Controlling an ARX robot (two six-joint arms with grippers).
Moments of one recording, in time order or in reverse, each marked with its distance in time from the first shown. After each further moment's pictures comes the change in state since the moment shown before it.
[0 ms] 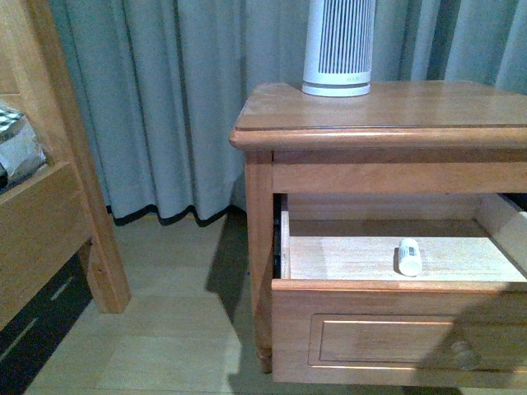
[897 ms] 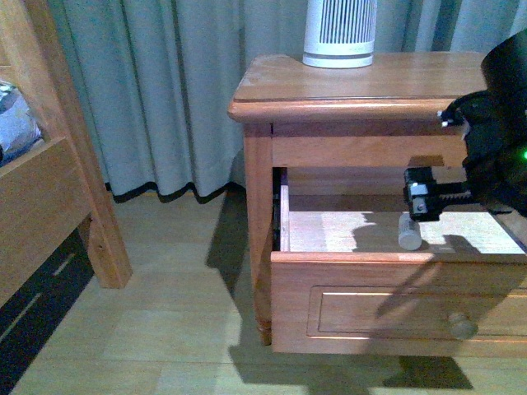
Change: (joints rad) left arm 0.000 0.000 0.000 0.000 0.000 0.000; right arm 0.105 1.164 0.775 -0.225 -0.071 0.064
